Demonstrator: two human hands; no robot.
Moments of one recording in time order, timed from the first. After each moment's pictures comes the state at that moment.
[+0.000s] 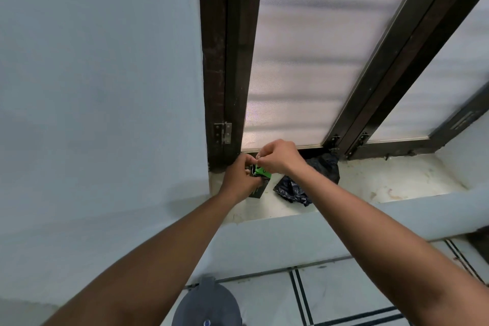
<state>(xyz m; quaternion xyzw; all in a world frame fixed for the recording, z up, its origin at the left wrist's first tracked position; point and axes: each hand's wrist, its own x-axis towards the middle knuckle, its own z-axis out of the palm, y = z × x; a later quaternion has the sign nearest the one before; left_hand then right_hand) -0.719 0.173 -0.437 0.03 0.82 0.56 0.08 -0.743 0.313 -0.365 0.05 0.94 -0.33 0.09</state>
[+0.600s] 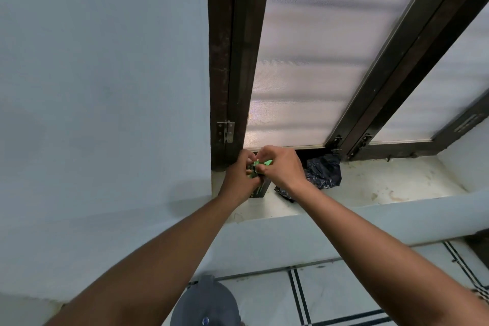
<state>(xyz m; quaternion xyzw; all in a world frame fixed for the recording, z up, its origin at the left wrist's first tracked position) -0.720 0.171 -0.446 0.07 0.83 0.55 0.04 -0.721 0.308 -0.387 0.03 0.94 -0.33 -0.01</state>
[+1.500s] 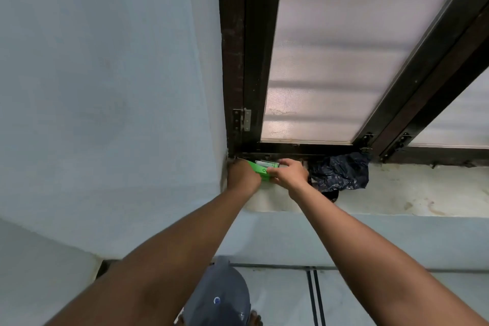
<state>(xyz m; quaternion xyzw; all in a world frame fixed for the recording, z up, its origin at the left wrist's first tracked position) -0.709 0.180 -0.442 -0.20 0.92 0.33 0.10 -0.742 0.307 -0.473 0.25 0.78 -0.57 0.12</state>
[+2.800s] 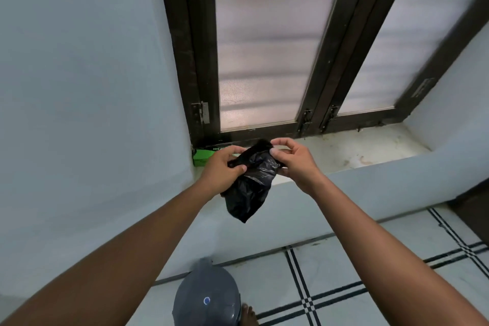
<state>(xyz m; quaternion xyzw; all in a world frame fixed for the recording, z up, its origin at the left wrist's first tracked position) -0.637 0.171 -0.394 0.08 0.83 0.54 0.10 -0.622 0.383 -0.387 0.11 0.69 -0.71 0.04</state>
